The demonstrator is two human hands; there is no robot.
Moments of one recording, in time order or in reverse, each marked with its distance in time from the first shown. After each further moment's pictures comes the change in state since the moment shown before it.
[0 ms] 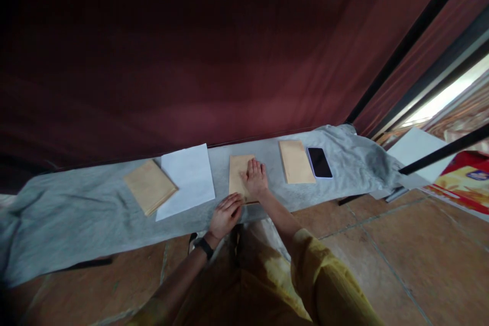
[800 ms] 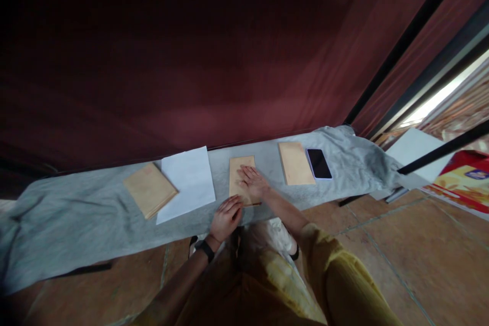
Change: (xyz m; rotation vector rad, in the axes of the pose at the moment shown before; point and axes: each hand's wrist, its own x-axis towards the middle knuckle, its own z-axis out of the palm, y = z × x) left_hand 0.002 0.007 -0.006 0.016 -0.010 -0.015; right_hand 0.008 0.016 -0.012 0.066 -0.180 -0.415
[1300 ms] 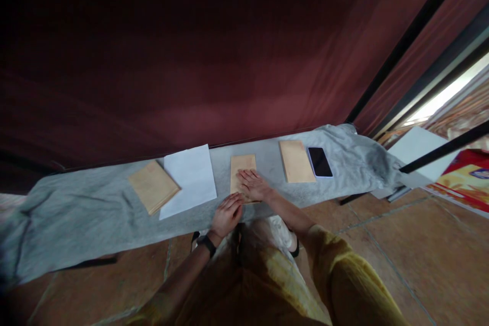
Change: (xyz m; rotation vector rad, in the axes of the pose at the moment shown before) left_hand -0.001 -0.002 0.003 0.023 0.008 0.015; right_hand -0.014 -0.011 -0.007 0.026 -0.161 -0.049
